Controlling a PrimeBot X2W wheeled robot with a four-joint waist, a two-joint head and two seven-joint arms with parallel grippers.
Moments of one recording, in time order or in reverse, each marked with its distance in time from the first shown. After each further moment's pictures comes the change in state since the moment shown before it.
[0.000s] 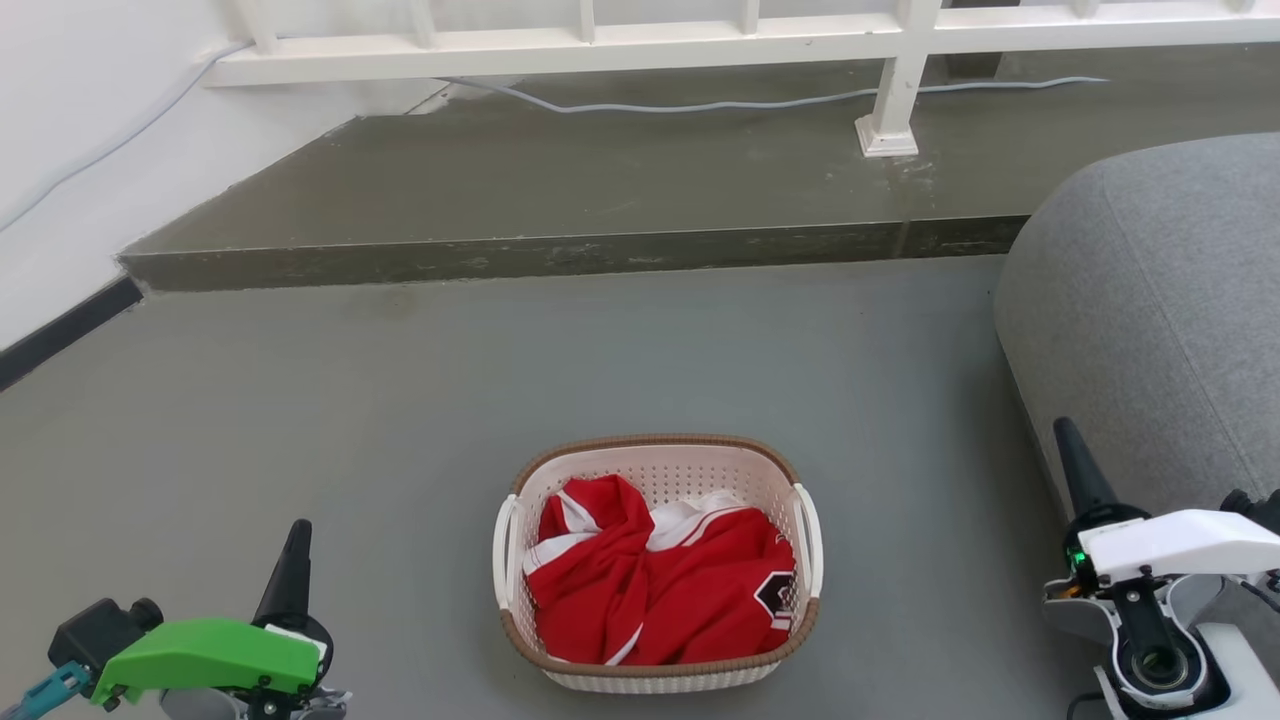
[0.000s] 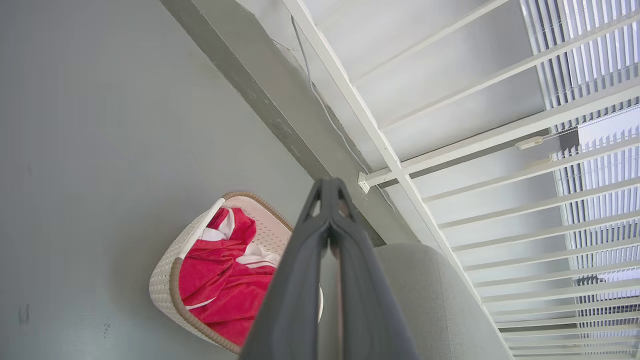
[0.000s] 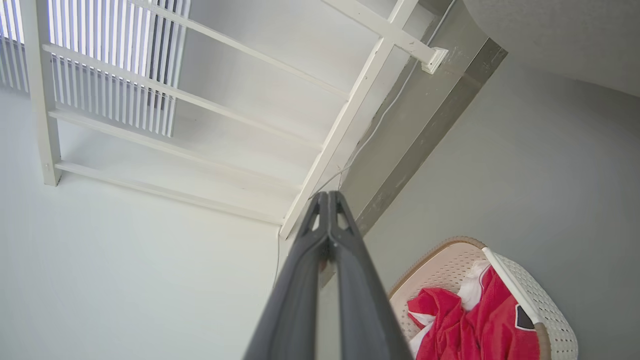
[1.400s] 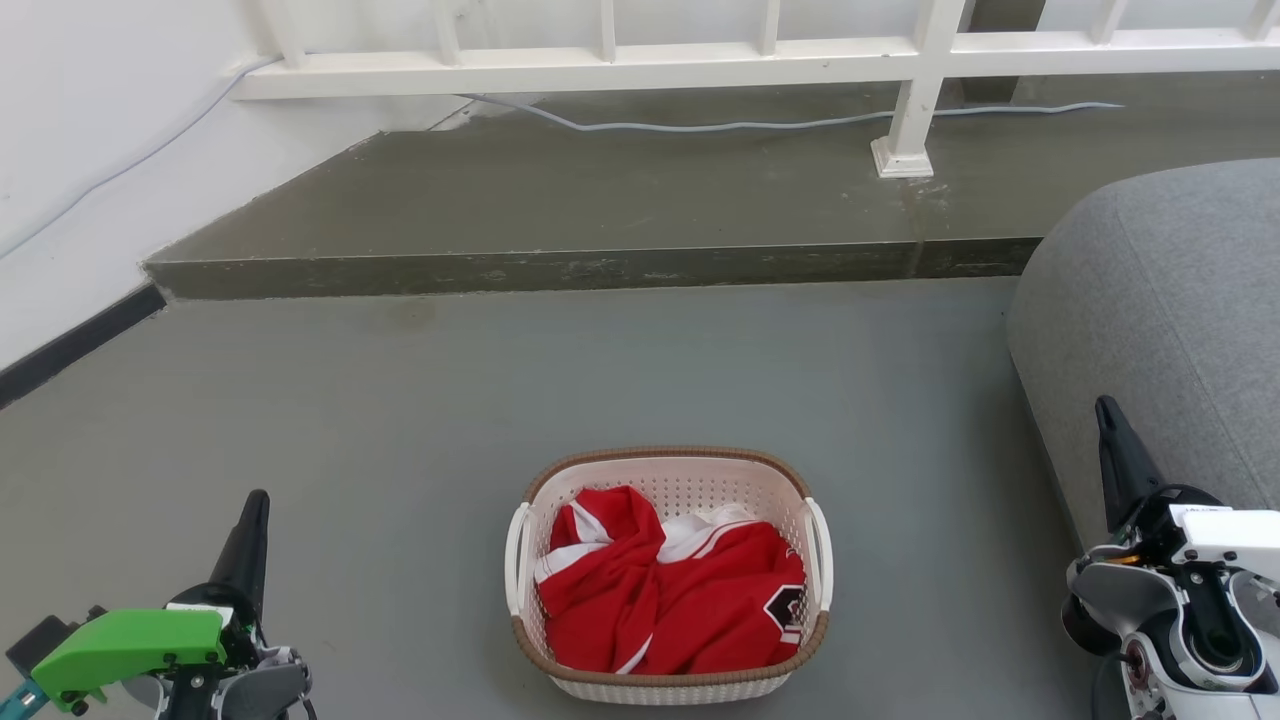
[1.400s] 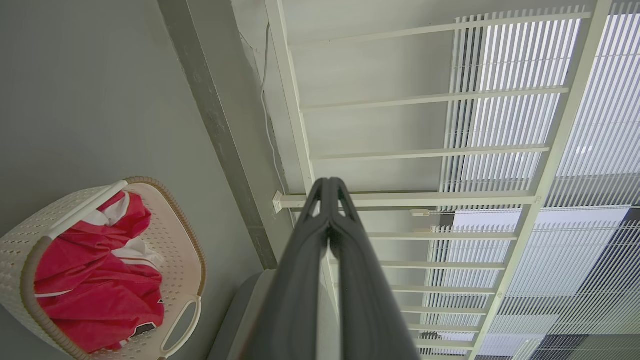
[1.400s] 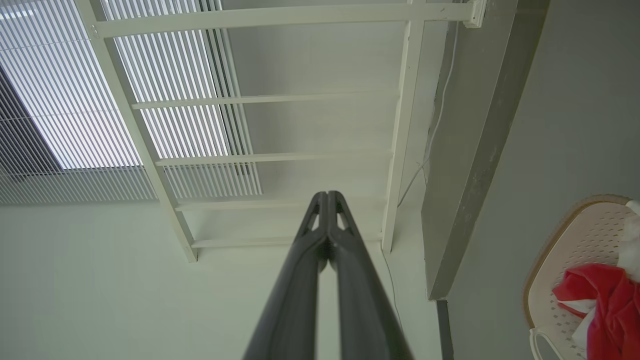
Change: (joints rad) left arm -0.059 -0.017 0.113 0.079 -0.435 -0.095 0.089; right arm -0.040 0.033 -0.125 0.053 0.439 0.086 0.099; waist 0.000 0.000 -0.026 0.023
